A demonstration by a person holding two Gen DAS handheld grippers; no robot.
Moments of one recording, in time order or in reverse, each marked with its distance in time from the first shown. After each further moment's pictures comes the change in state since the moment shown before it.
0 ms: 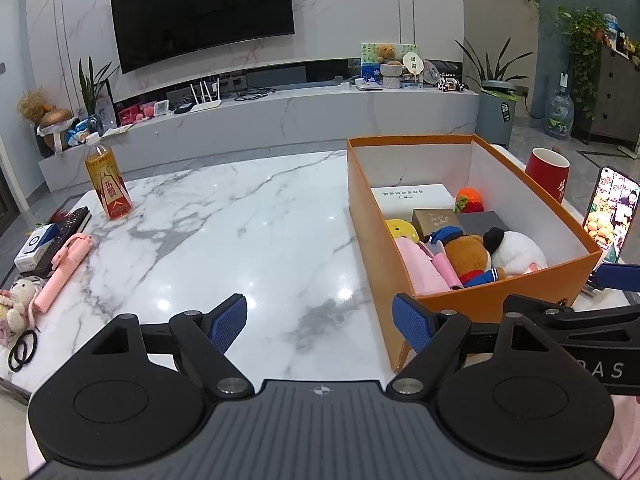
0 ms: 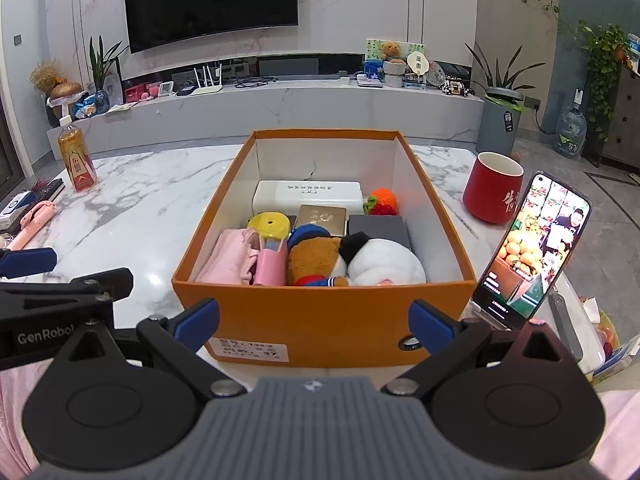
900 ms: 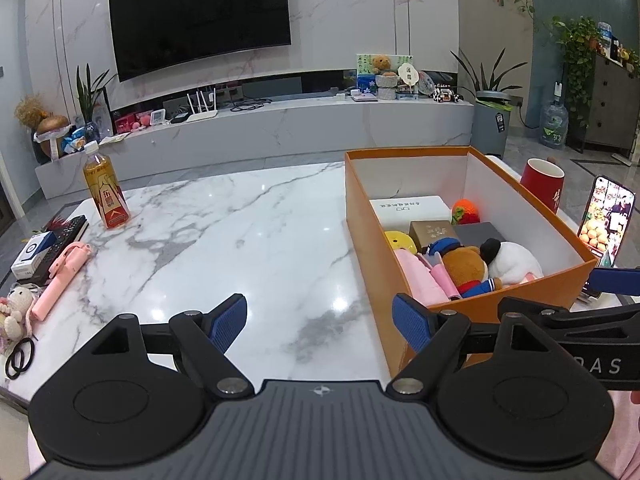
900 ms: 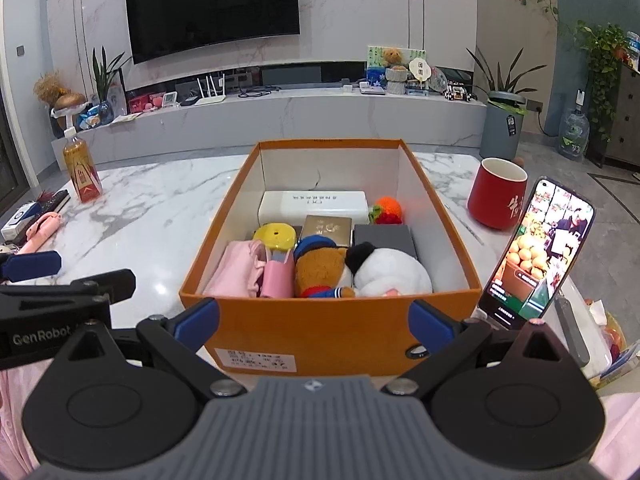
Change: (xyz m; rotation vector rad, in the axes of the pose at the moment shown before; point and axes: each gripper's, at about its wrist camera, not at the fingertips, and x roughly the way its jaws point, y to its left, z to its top) left arm -0.003 0.004 0.002 -0.003 -0.028 -0.016; right arm -0.001 0.001 0.001 0.016 -0.023 0.019
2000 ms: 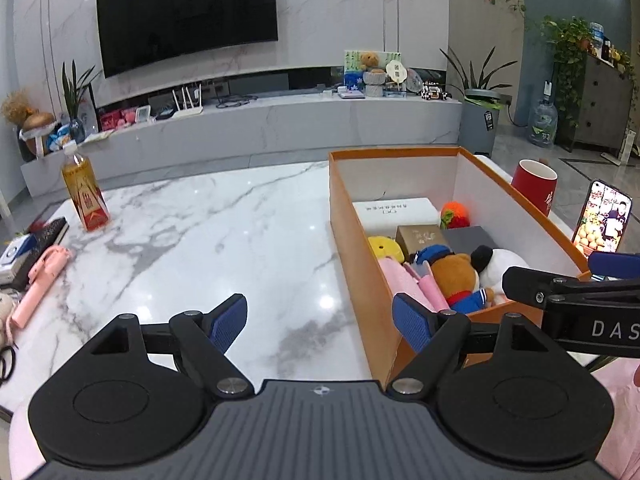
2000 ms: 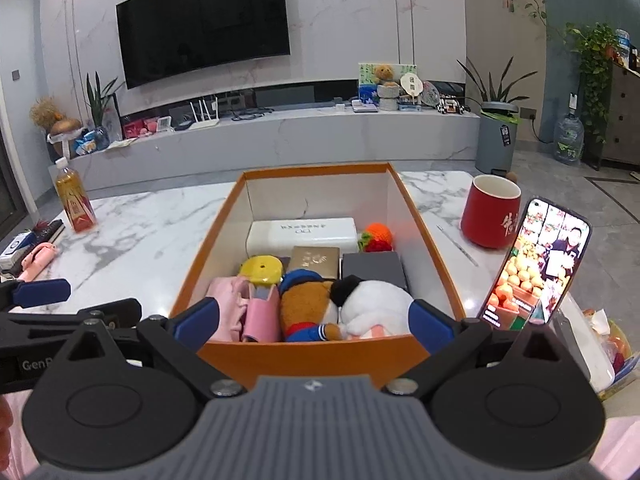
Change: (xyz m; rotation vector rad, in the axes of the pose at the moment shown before) left arm 0.020 -0.005 0.005 -0.004 0.005 -0.047; right arm 0.007 -0.017 0.014 0.044 -0.062 0.002
